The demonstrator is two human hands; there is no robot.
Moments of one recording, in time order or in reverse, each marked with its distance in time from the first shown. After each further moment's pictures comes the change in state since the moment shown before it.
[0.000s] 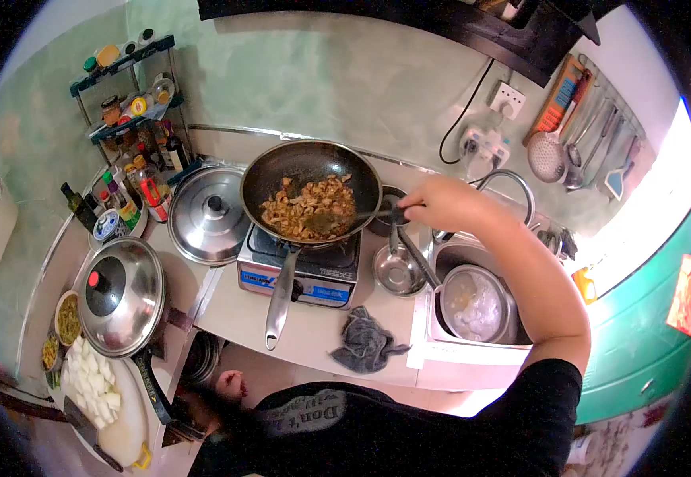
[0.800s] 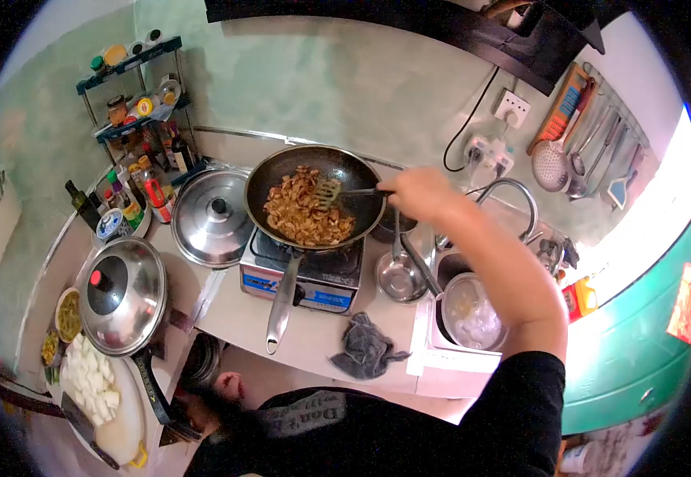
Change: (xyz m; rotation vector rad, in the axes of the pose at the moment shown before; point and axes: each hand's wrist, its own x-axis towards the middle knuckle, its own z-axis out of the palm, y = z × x) left_hand 0.003 -0.007 -0.003 -0.078 0.014 0.005; right_hand 0.048 0.001 0.016 -0.177 0.216 -0.059
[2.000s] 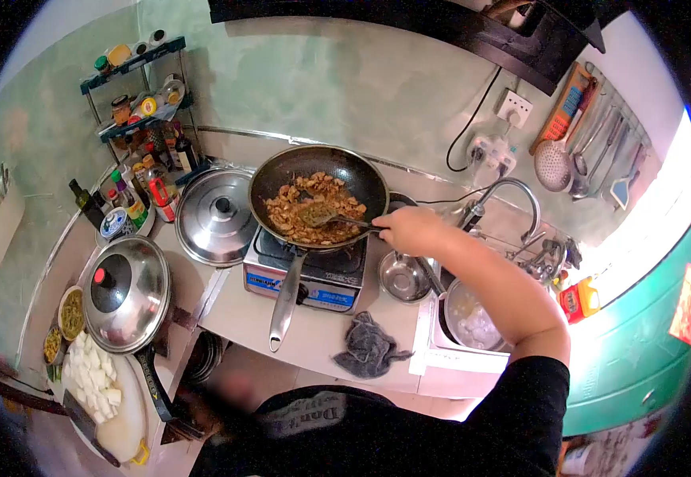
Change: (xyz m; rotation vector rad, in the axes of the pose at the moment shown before) left_hand -0.010 -0.004 0.004 0.035 0.023 -0.052; right_hand -0.027 -0.025 0.025 0.083 -0.229 -0.016
